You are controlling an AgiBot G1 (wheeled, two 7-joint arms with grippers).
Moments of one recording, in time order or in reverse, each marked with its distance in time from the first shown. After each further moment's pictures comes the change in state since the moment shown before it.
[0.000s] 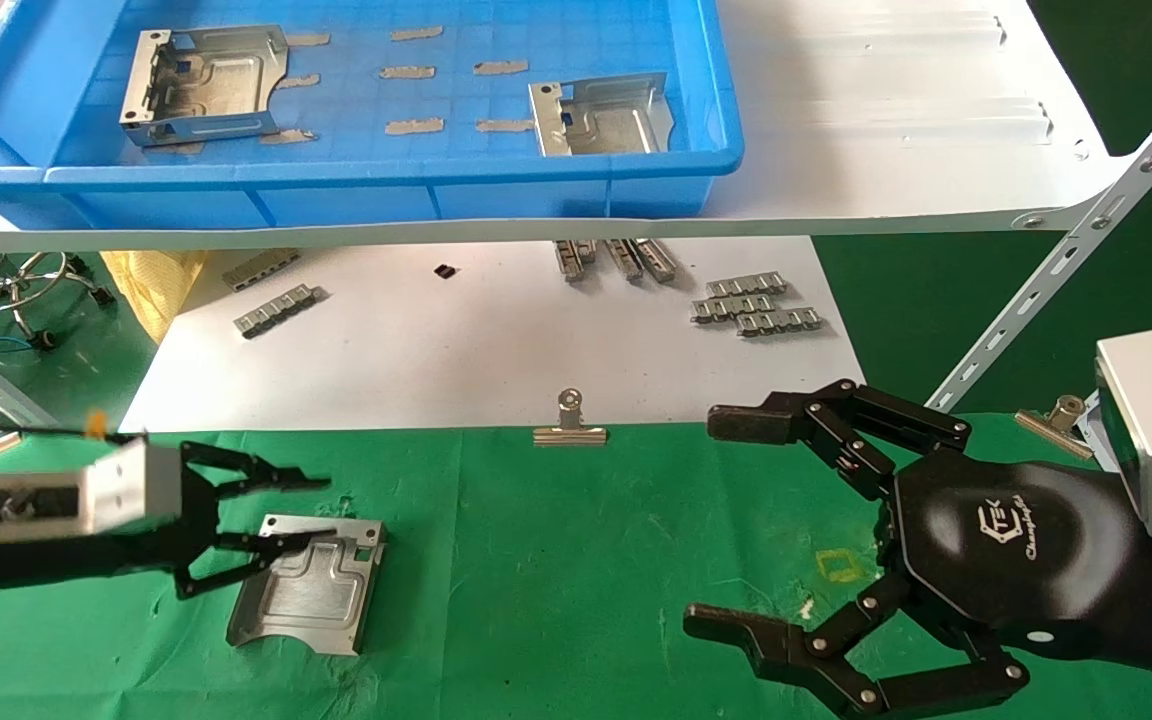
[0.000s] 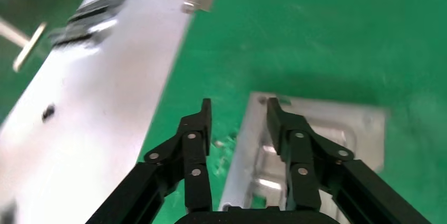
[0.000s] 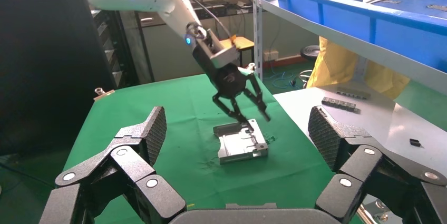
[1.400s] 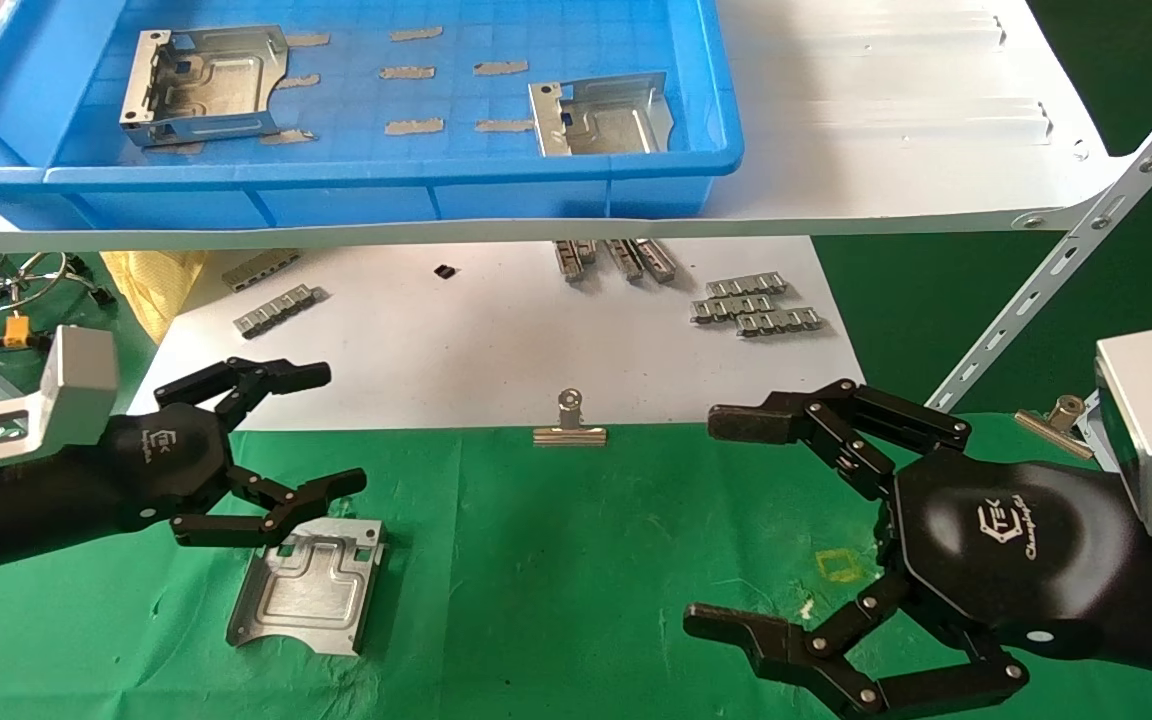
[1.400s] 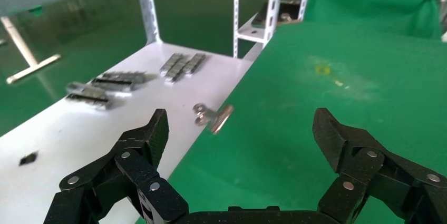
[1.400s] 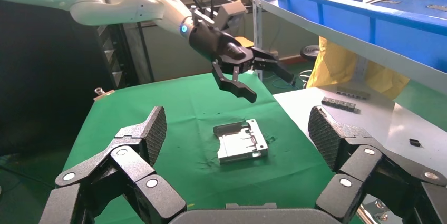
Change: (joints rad) left arm 0.229 -0.095 -0.243 -0.418 -0.179 -0.021 -0.474; right arm 0.000 0.000 0.000 0.000 0.000 0.000 0.000
